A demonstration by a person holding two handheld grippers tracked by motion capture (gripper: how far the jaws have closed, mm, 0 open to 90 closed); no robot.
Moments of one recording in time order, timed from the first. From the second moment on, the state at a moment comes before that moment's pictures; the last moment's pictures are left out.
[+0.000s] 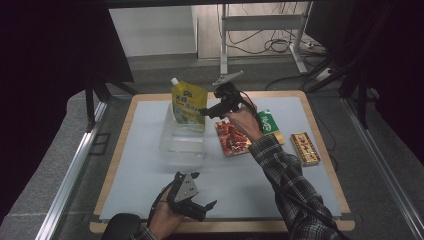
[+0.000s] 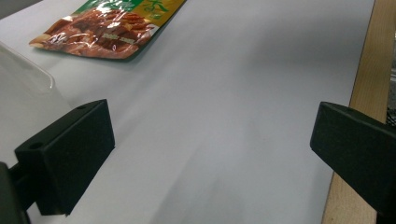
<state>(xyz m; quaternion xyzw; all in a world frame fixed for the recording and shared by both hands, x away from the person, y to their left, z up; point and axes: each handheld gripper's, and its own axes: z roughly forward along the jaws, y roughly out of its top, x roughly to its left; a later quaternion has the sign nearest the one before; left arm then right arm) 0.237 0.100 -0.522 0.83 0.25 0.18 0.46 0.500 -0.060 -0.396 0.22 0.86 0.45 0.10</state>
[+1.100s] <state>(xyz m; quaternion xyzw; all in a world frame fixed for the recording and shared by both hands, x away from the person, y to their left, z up) 0.236 0.098 -0.523 0.84 0.24 0.18 0.46 0.466 -0.137 -0.422 0.23 0.86 0.45 0.10</state>
